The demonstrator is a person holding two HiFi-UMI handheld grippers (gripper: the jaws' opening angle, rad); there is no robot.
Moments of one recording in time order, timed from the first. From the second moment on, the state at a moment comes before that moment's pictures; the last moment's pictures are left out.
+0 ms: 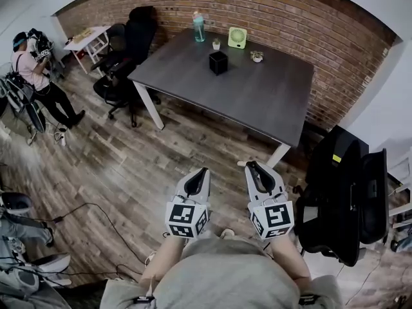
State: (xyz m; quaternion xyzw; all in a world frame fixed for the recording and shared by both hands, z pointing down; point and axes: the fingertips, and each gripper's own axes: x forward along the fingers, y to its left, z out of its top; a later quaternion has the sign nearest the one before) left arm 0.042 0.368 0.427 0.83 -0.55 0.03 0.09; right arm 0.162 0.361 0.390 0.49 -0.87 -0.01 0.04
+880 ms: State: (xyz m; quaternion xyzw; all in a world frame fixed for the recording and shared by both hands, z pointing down) left arm 0.069 0.357 0.437 0.82 -0.57 0.03 0.10; right arm 0.189 0.341 0.398 0.47 -0.88 -0.01 0.03
